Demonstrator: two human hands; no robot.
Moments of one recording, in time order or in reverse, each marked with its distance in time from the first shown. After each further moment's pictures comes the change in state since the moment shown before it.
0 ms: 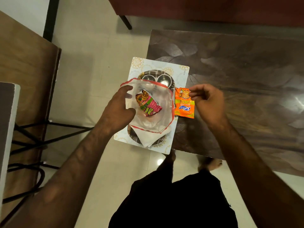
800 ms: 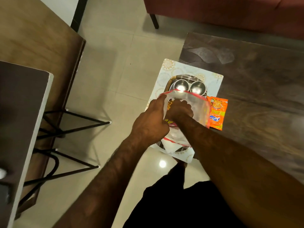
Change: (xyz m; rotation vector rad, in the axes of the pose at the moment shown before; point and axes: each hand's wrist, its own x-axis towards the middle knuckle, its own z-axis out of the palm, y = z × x) left_hand -0.012 -0.019 -0.015 0.169 -0.110 0.020; right_hand 0.011 -0.050 0.202 -0.912 -0.487 0.285
